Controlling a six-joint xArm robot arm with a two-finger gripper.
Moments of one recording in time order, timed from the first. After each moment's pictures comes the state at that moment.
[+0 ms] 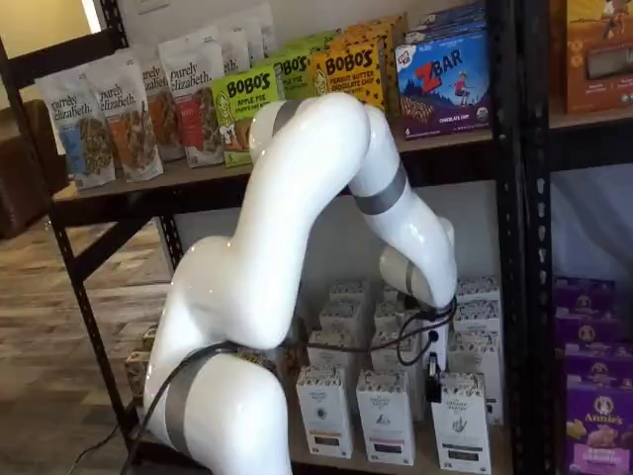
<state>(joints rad) -0.32 0.77 -1.25 0.24 0.48 -2.09</state>
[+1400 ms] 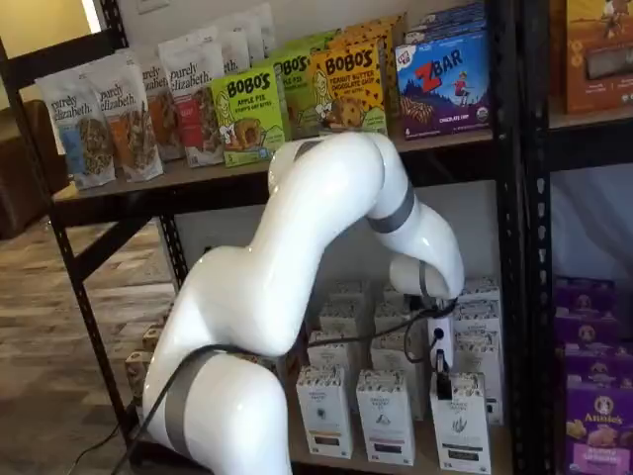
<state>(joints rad) -0.30 1.00 -1.57 -0.02 0.58 -1.84</state>
